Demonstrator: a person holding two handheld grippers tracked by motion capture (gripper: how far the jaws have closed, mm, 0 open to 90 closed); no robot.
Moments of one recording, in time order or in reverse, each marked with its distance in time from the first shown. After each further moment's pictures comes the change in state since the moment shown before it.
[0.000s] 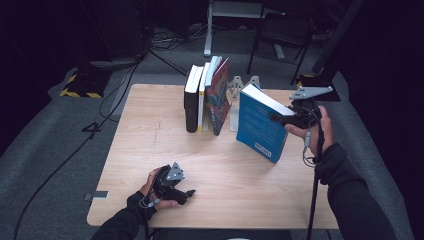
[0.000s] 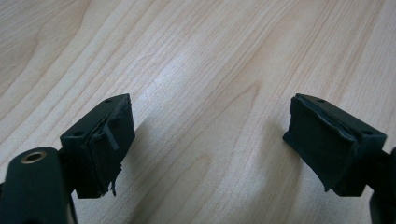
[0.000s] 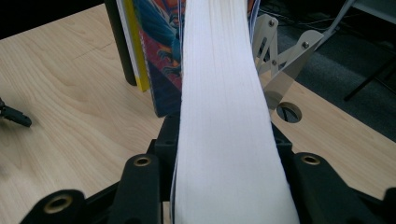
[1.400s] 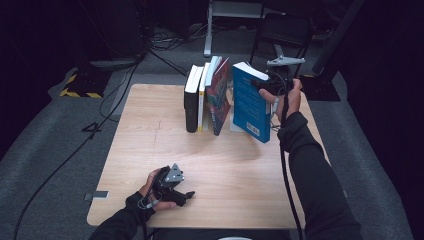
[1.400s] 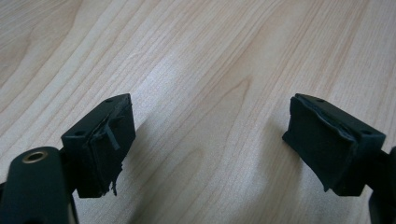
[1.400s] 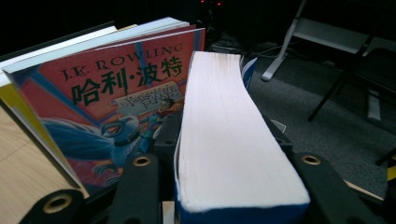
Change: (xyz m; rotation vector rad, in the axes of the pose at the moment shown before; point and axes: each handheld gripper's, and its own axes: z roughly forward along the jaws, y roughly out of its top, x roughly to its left) left arm -0.002 -0.003 -0.002 -0.004 -0.019 0.019; right arm -0.023 0.068 0.074 -0.144 -0.179 0.129
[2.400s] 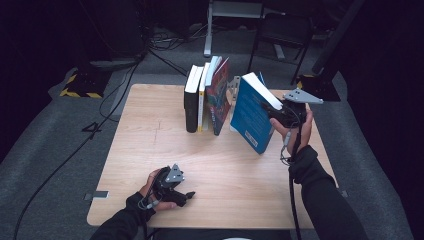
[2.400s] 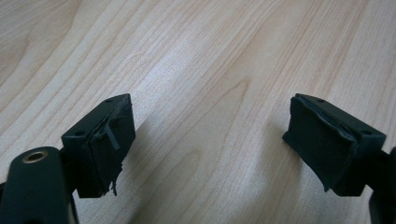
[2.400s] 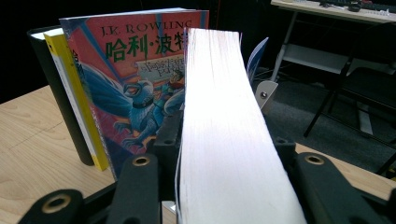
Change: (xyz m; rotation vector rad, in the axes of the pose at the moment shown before) left arm -0.001 0.000 0.001 -0.003 0.003 -0.001; right arm 0.015 -0.077 -0.052 -0.146 -0.021 0.010
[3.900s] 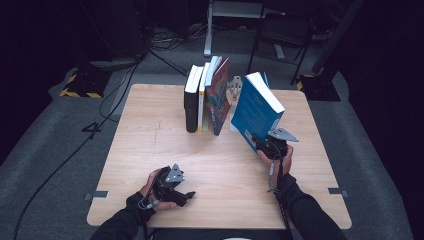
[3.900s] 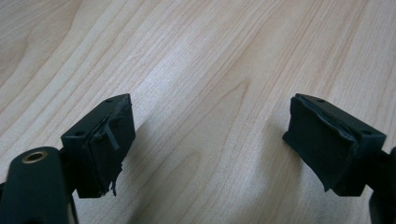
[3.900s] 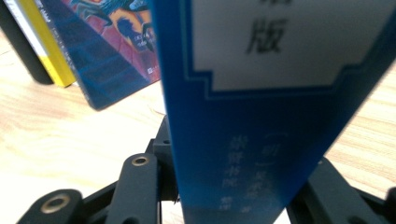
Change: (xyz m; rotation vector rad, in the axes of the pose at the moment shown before) left arm 0.000 0.000 0.001 -0.003 -0.002 0.005; right arm 0.022 -0.145 0.049 0.074 -0.068 0.116
